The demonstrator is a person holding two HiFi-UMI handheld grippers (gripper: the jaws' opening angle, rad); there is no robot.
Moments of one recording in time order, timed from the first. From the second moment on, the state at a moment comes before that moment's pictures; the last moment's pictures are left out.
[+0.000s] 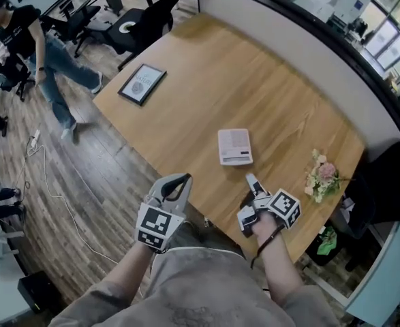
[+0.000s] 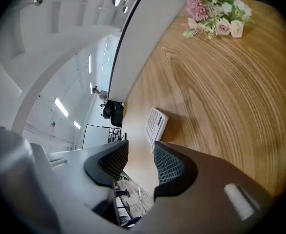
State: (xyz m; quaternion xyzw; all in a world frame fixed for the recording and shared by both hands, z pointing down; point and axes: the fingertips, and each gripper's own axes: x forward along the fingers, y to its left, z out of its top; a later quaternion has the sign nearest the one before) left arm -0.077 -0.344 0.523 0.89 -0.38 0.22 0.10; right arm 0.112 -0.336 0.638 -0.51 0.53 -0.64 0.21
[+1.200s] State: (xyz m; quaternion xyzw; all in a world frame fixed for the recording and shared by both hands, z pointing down) left arm -0.109 -0.412 0.602 0.90 -0.33 0.27 0.12; right arm 0.082 -0.416 0.739 -0.55 0.41 -0.68 0.26
